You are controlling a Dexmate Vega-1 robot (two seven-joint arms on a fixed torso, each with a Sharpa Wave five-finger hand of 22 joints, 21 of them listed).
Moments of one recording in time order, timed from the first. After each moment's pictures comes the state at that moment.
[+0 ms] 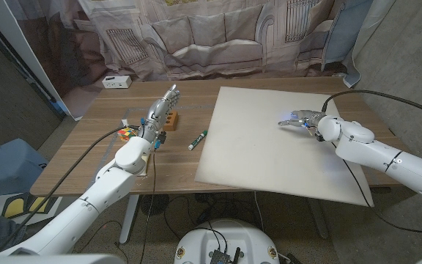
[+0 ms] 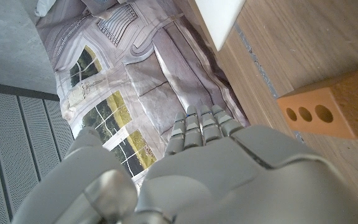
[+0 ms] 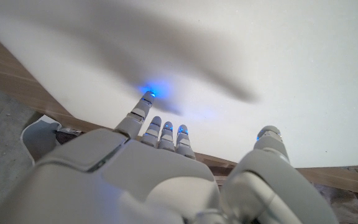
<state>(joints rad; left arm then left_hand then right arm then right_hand) 1.03 0.63 0.33 -1.66 -0.46 -0.27 0.17 0.26 0.02 0.22 0.00 0.19 0.19 0.13 0.20 0.17 0.20 0.12 0.22 0.20 0.14 0.12 0.19 0.18 0.04 0.07 0.20 0.17 -0.67 -0.97 -0.72 -1.78 -0.36 -0.57 0.21 0.20 0.04 0.16 -0.13 0.20 -0.01 0.02 0.22 0.19 -0.02 0.05 0.22 0.19 -0.01 0.04 0.24 0.21 0.27 0.01 0.20 0.17</state>
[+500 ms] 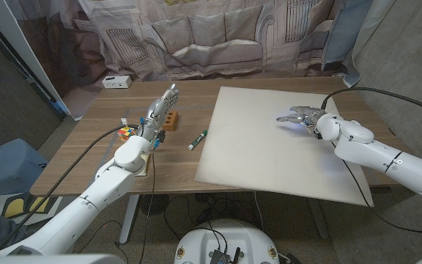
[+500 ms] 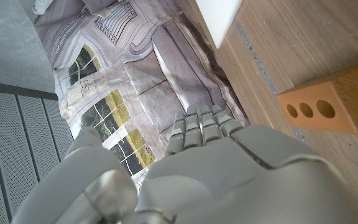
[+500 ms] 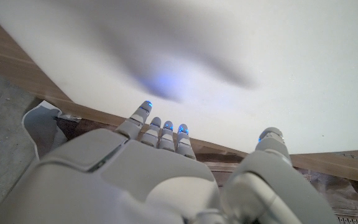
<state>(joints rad) 1.02 0.63 0.33 -1.65 -0.46 -0.27 0.16 0.26 0.02 0.22 0.00 0.19 0.20 0.12 0.20 0.17 0.20 0.13 0.22 0.20 0.13 0.11 0.19 0.18 0.04 0.07 0.20 0.17 -0.70 -0.97 -0.69 -1.81 -0.37 -0.58 0.17 0.19 0.03 0.16 -0.12 0.20 0.00 0.01 0.21 0.19 -0.01 0.06 0.21 0.19 -0.04 0.05 0.21 0.21 0.09 0.02 0.17 0.17</state>
